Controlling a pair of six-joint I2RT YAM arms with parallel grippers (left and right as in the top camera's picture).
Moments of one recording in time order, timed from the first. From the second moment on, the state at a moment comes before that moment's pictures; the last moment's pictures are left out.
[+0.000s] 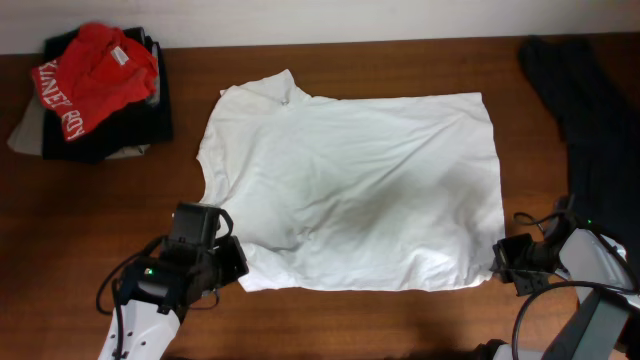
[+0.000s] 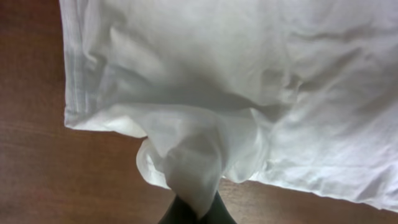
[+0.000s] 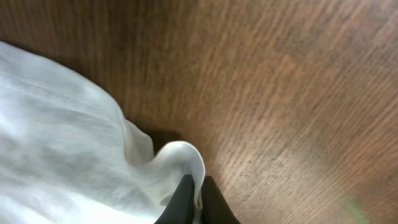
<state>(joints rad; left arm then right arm) -0.24 1.02 0.76 -0.93 0.10 -0.62 -0.53 1.48 0.71 -0.84 -0.23 0.82</state>
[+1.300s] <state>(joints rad) -0.24 1.38 0.77 -0.25 -0.31 -0.59 -0.36 1.48 0.72 -0.21 -0.33 0.84</state>
